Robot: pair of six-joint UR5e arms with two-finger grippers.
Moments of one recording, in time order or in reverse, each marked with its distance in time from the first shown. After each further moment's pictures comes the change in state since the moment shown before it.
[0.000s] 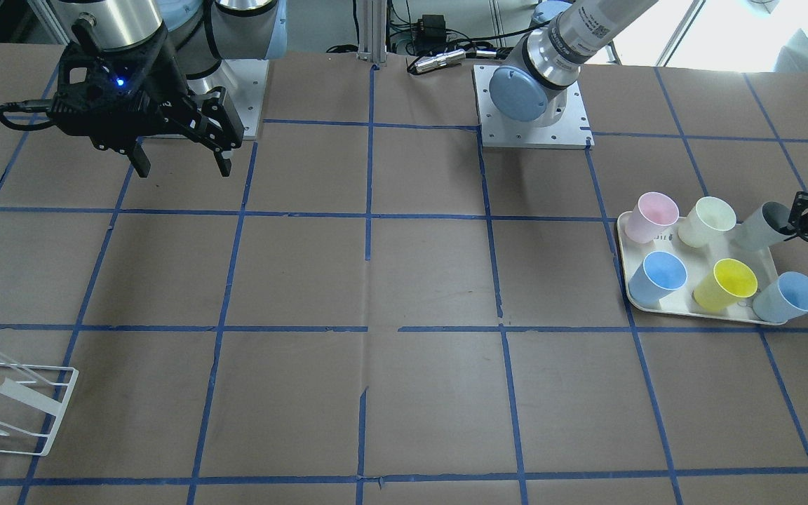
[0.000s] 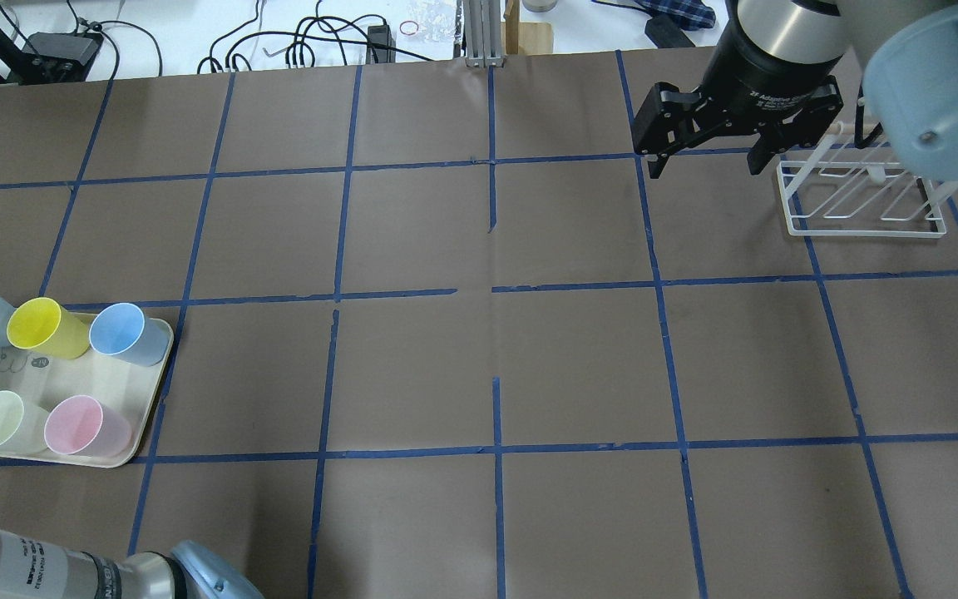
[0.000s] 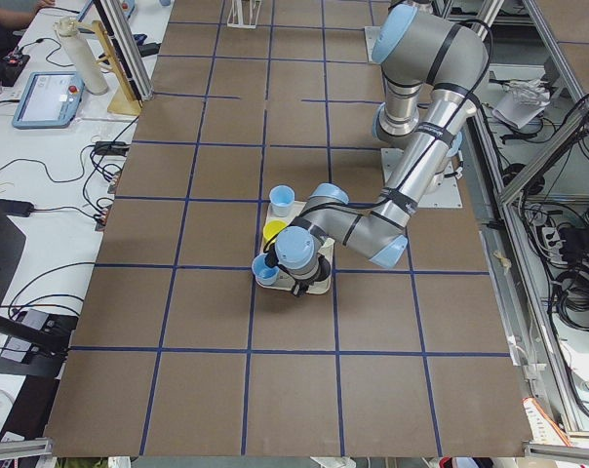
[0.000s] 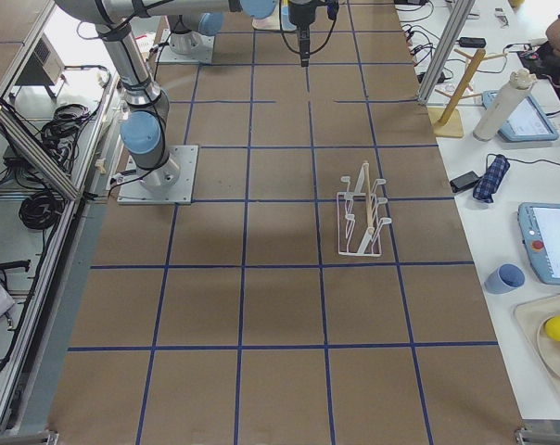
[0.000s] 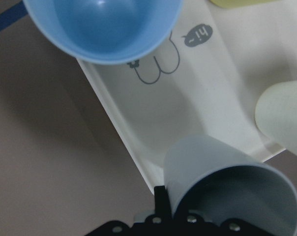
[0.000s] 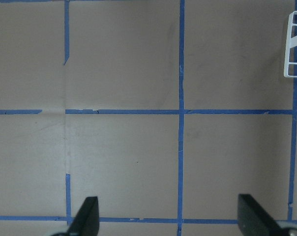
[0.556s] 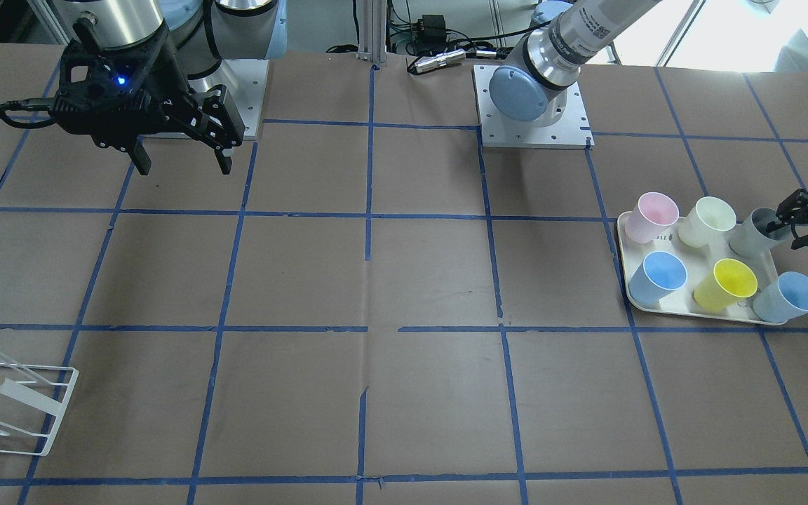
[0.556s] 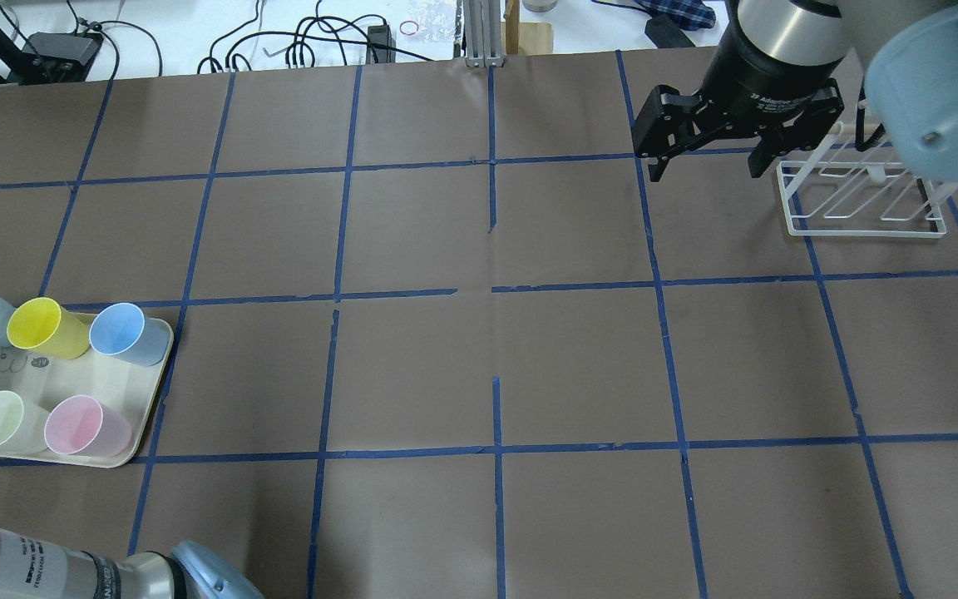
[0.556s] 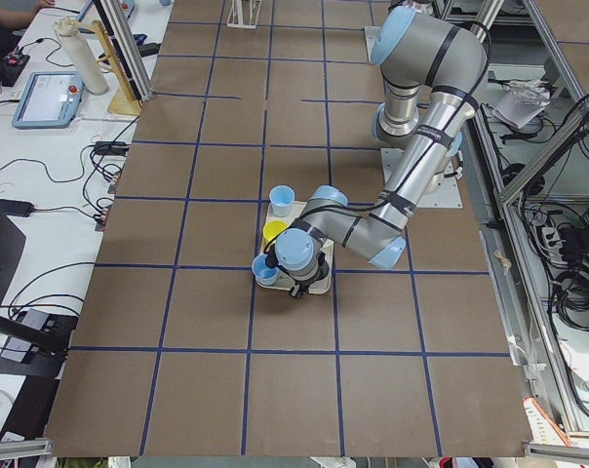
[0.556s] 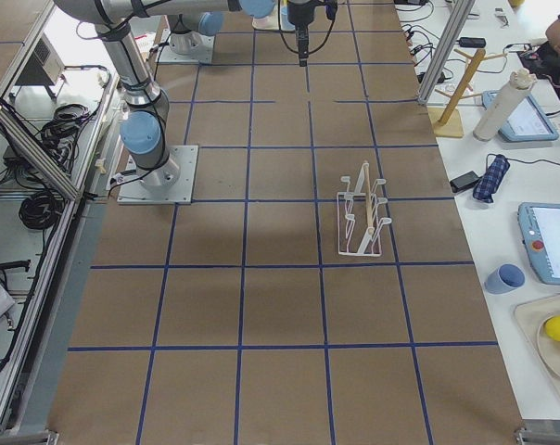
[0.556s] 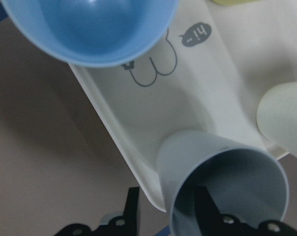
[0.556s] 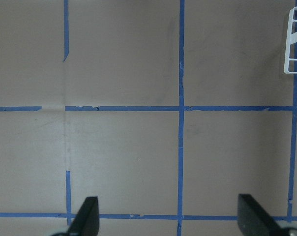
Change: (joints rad) left arm -0.001 -0.005 0.001 0.006 -0.001 -0.005; right arm 0.001 -0.002 0.000 0.007 -0.001 0.001
